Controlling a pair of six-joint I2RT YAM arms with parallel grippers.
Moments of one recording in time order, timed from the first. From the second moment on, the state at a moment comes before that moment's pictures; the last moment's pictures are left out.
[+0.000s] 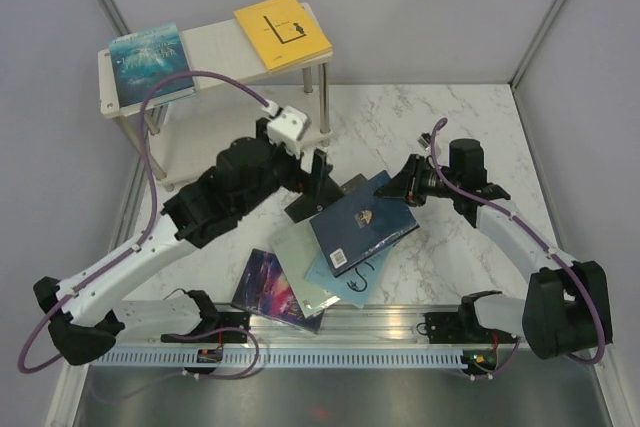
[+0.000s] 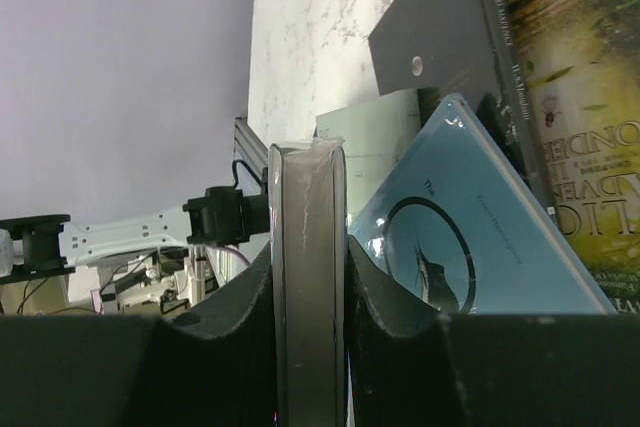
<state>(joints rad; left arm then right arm) -0.85 1.09 1.26 -0.41 -0.26 -0.10 0.19 1.22 0.73 -0.08 -0.90 0.78</state>
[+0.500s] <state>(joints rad) -1.41 1.33 1.11 -0.40 -0.29 -0.04 0.19 1.30 0.86 -0.19 -0.81 0.78</state>
